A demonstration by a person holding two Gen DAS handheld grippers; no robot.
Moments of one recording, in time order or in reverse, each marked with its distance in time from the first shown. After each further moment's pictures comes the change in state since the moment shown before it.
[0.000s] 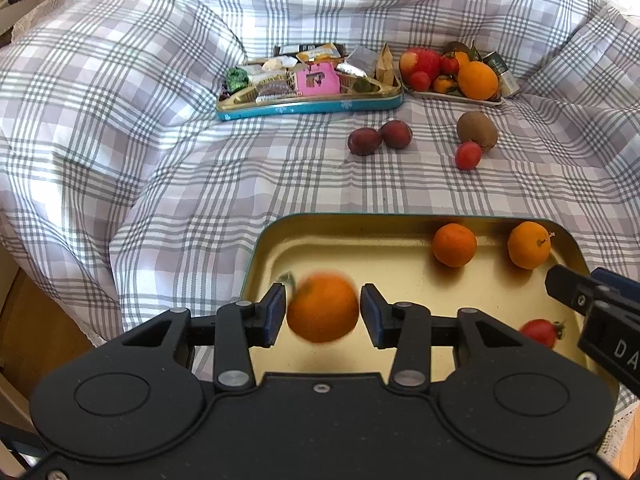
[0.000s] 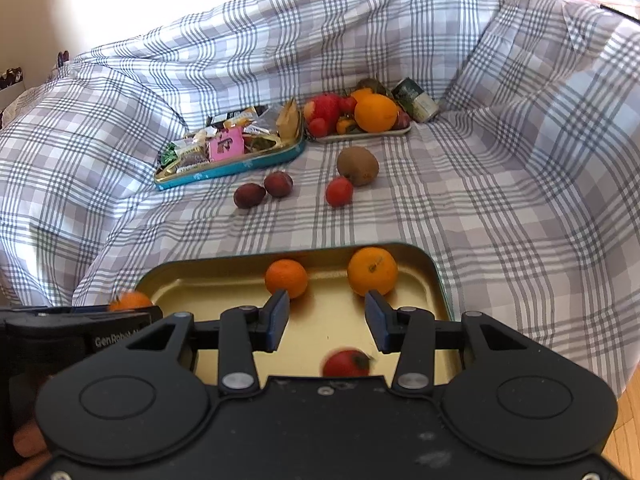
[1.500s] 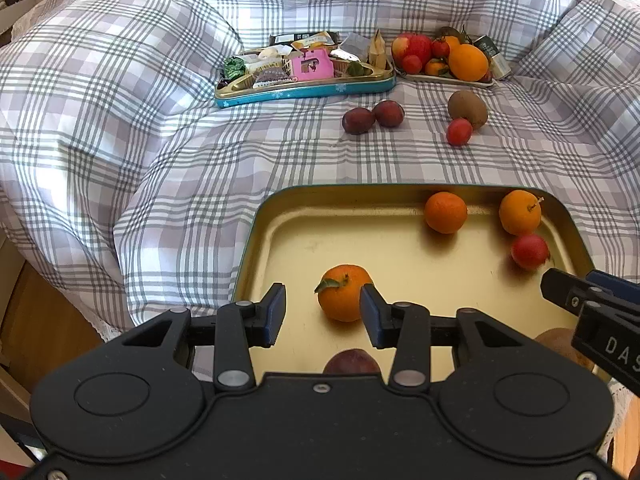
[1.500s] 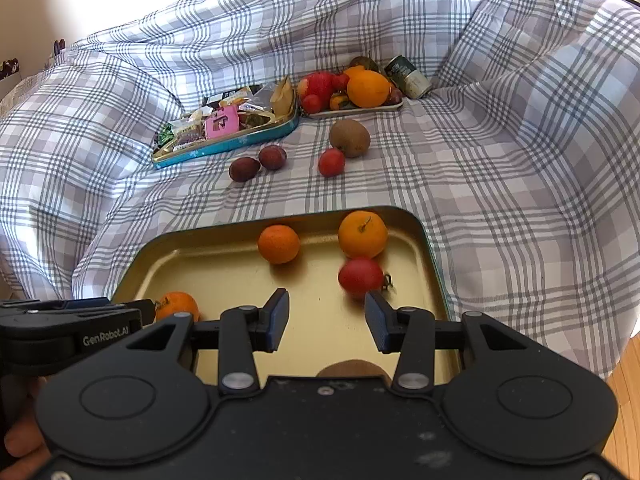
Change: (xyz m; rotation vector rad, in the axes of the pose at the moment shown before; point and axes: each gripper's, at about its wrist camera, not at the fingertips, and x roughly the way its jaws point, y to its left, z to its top) left arm -0.010 -0.004 -0.017 0.019 0.037 -0.003; right arm -0.009 -0.005 -0.017 0.015 0.066 -0.007
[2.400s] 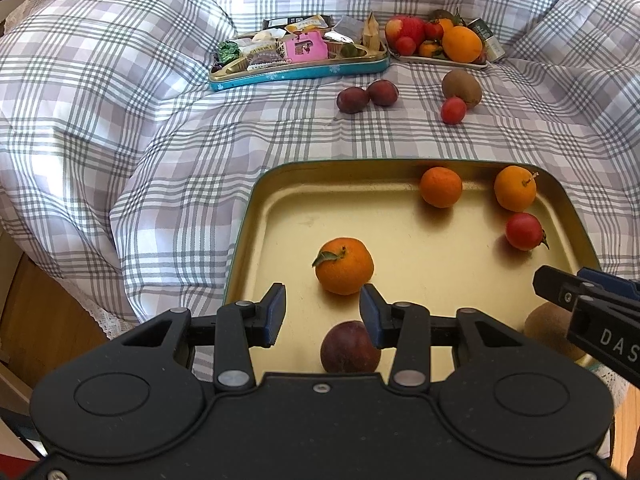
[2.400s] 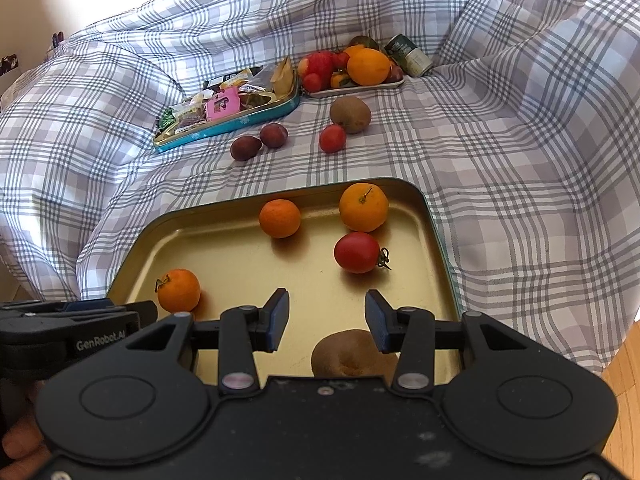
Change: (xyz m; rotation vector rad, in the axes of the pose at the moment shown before) left arm 0.000 0.001 -0.007 0.014 0.046 -0.013; right arm 0.001 -0.005 -0.009 0.020 0.055 0.019
